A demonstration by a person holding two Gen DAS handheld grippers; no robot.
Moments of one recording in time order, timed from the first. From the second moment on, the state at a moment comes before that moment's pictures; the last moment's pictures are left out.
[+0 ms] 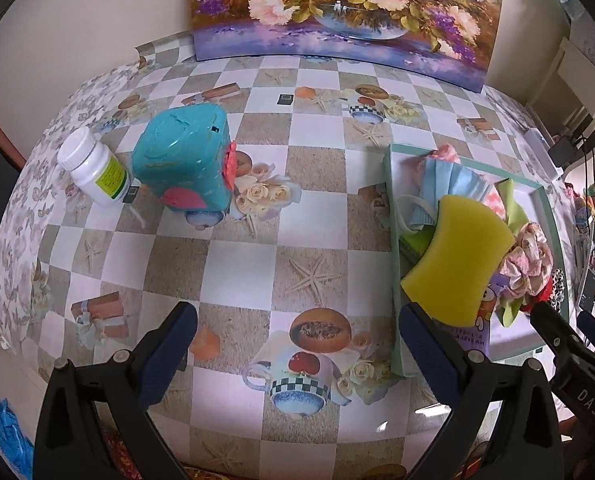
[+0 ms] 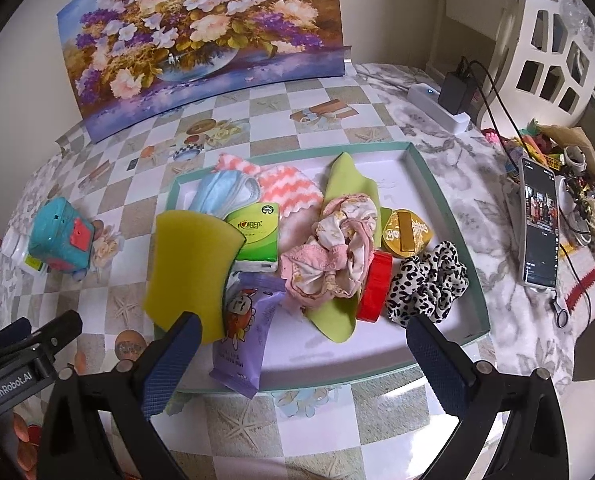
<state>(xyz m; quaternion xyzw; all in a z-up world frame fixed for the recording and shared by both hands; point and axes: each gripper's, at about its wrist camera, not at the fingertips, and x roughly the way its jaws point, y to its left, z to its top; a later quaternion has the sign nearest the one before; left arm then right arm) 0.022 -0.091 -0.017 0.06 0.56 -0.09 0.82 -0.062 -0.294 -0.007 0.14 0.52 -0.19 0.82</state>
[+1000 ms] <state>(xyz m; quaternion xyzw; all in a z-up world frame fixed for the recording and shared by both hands) 0.020 -0.082 -0.017 0.08 0.55 -0.06 0.83 -0.061 -0.286 -0.010 0.13 0.53 -0.18 0.82</state>
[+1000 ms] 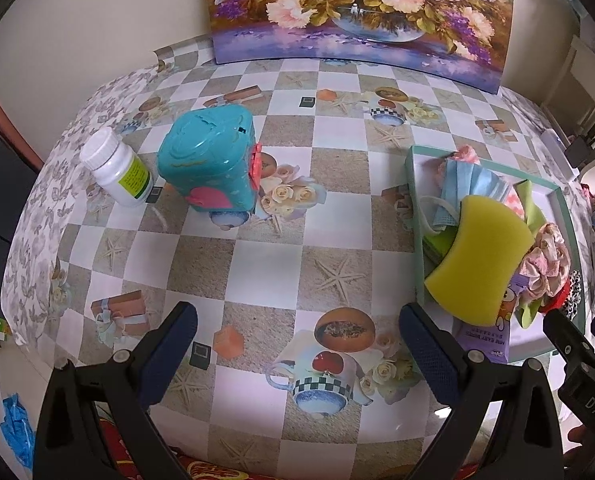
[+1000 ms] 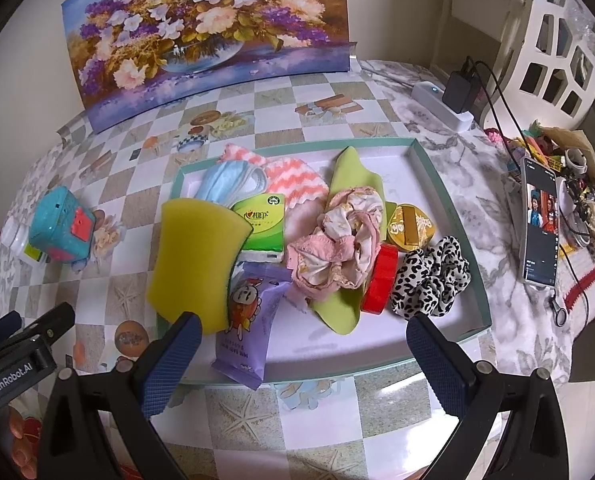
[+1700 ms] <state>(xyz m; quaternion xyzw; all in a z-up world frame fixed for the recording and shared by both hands) 0.024 -0.080 -0.021 0.09 0.56 -0.05 0.82 -0.059 -0.287 -0.016 0.14 0.54 -0.18 0.81</state>
